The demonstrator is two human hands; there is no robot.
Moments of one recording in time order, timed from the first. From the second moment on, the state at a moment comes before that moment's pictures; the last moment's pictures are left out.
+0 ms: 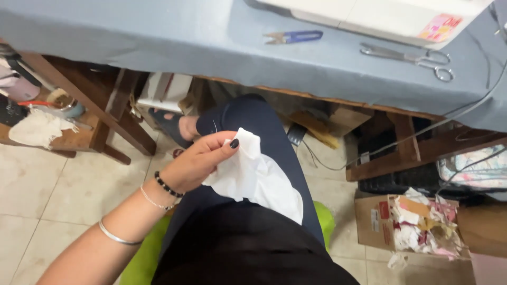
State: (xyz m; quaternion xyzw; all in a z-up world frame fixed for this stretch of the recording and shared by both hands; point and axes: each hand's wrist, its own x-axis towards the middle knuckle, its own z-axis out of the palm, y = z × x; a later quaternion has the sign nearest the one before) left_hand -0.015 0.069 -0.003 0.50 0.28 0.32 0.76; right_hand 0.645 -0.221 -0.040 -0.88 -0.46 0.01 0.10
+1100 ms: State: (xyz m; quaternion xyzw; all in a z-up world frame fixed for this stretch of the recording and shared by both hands) left_hand -0.076 0.051 0.093 0.81 0.10 0.26 0.51; right_hand 0.423 -0.047 0.037 -0.48 -0.42 0.29 0.71
